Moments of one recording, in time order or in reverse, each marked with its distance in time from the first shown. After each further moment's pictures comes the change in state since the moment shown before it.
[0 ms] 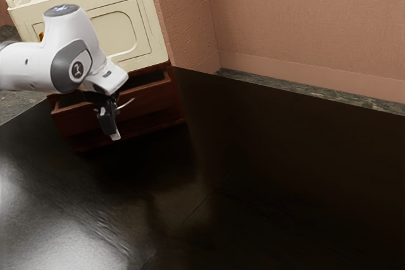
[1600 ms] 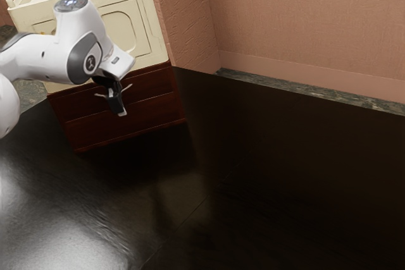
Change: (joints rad) arm 0.037 0.184 0.007 0.225 0.034 0.118 -0.022
